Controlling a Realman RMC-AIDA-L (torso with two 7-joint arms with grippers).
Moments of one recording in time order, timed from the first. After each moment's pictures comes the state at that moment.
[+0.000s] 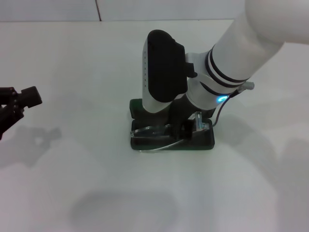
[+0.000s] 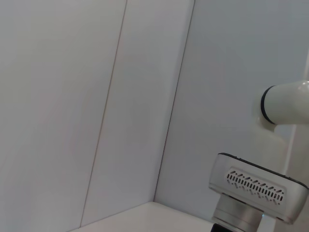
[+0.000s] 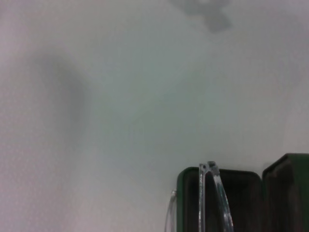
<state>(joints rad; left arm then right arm) -0.25 -1.93 0.66 0.72 1.62 1.93 -1.35 1.01 2.03 -1.98 -1.07 -2.30 -1.19 2.32</state>
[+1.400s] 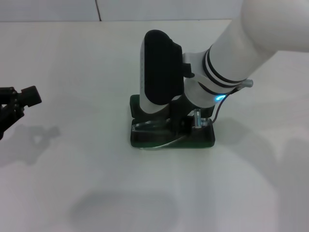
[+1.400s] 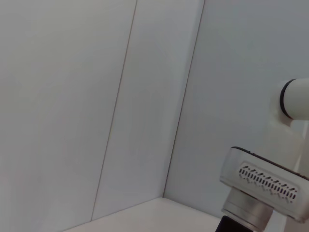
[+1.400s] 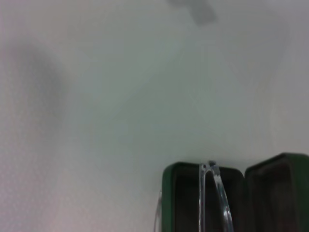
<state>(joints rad) -0.25 -1.93 0.66 0.72 1.63 1.90 -1.35 1.00 2.03 -2.02 -1.11 -2.37 -1.17 2.39</state>
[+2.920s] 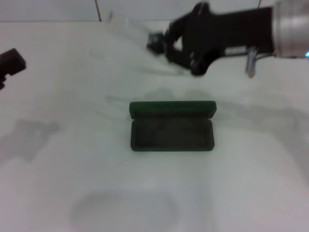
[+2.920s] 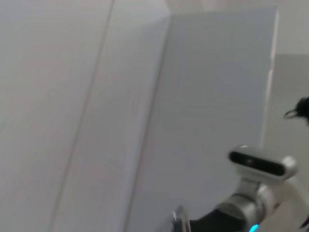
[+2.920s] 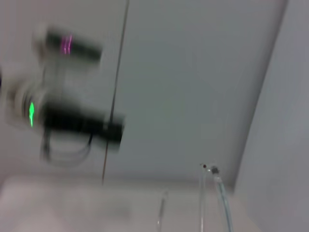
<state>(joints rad) -0.27 -1.94 0.70 0.71 1.39 2.03 -1.42 0.46 2.02 -1.47 -1.60 -1.76 -1.24 1.89</state>
